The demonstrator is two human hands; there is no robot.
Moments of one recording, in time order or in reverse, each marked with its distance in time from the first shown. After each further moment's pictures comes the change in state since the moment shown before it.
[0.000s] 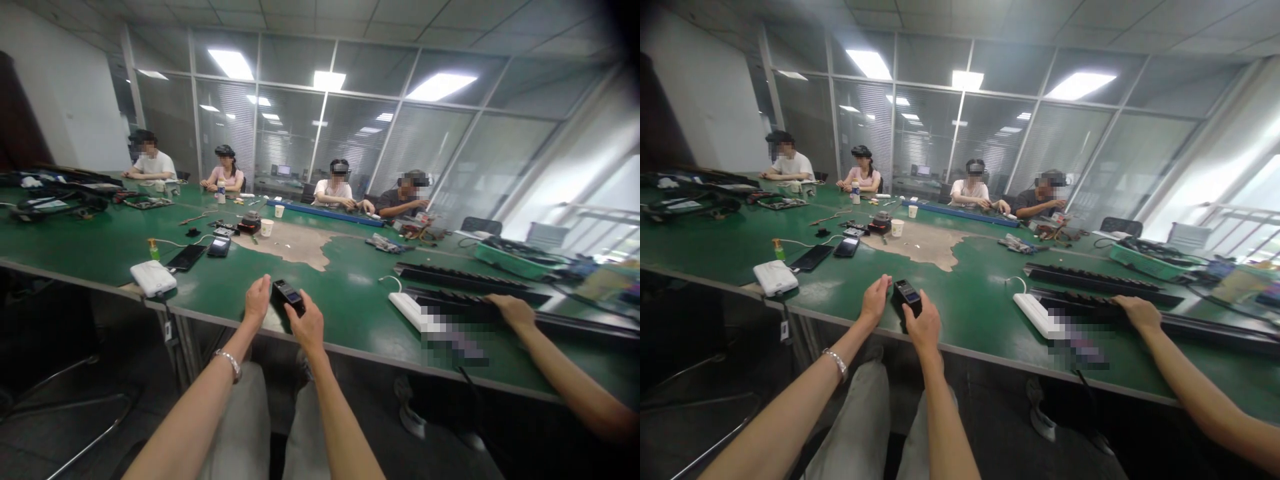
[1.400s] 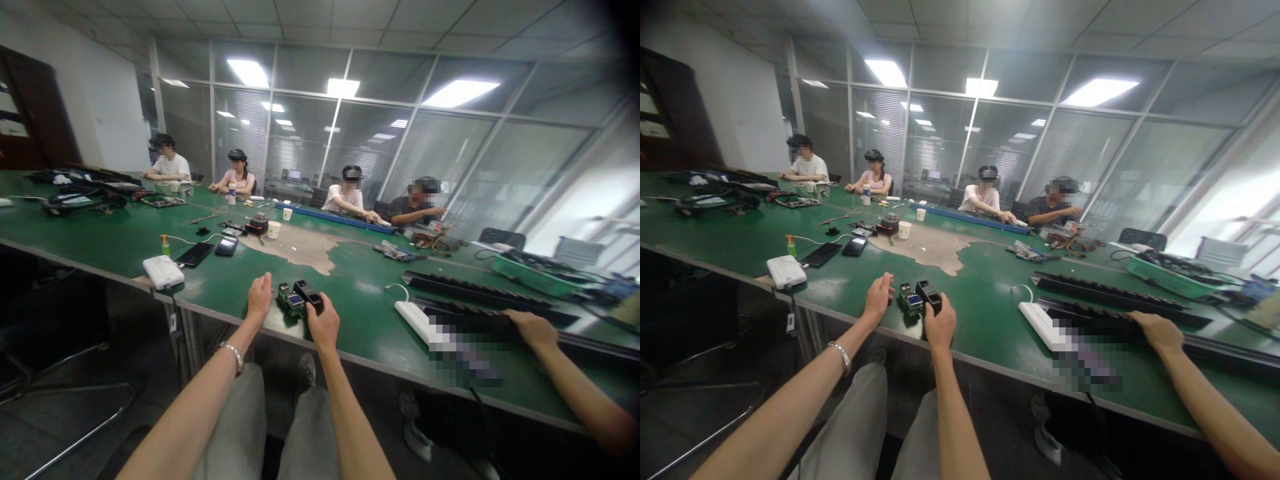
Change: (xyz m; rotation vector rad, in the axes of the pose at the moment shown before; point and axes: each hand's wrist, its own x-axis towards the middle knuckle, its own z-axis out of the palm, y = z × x) left_hand 0.000 0.005 0.003 0.068 0.064 -0.019; right_hand 0.017 0.036 -0.016 0.011 0.131 0.090
